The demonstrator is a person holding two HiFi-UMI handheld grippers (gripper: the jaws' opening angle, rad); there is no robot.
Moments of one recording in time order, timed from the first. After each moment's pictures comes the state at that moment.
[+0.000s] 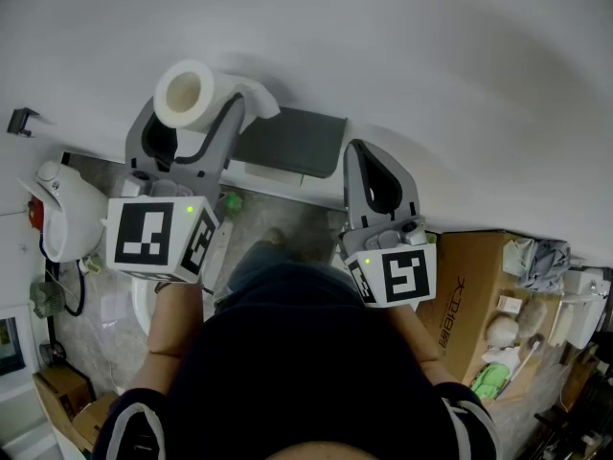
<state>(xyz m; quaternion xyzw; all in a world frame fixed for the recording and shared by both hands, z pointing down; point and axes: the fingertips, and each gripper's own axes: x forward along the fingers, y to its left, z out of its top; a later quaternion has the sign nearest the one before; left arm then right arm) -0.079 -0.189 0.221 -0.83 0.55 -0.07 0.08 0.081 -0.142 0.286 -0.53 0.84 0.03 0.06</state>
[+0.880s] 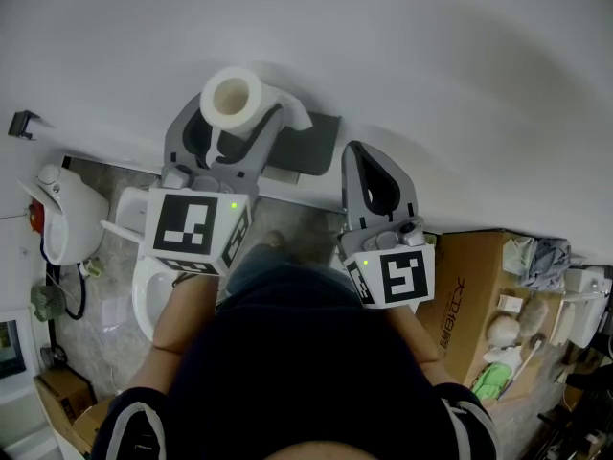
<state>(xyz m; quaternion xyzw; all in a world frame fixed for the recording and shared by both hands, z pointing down) -0.031 -0.187 0.248 -0.85 0.51 -0.09 0.07 0.086 -0.134 0.284 -0.53 0.84 0.04 0.07</state>
